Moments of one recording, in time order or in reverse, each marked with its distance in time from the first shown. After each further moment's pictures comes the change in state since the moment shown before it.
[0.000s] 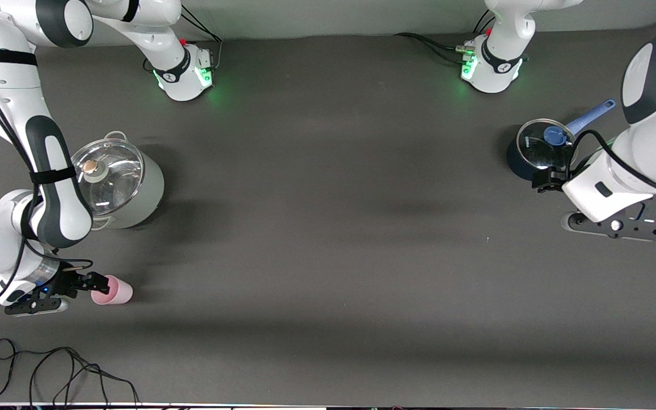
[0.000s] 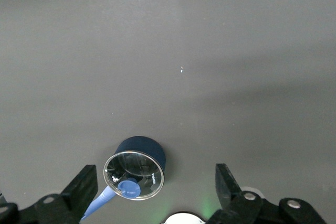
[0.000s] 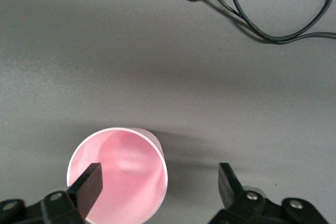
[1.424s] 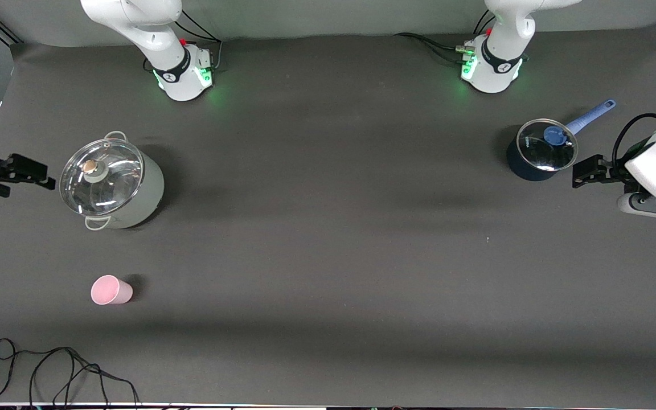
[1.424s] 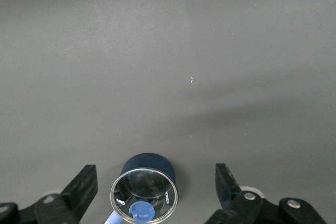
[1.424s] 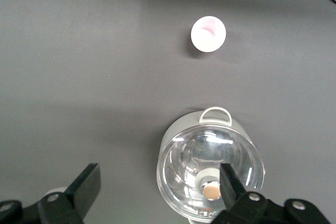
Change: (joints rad) left arm 0.130 -0.202 0.060 -0.335 -0.123 0.258 0.198; right arm 0.123 -0.590 -0.007 0.058 -0.118 -0.858 0.191
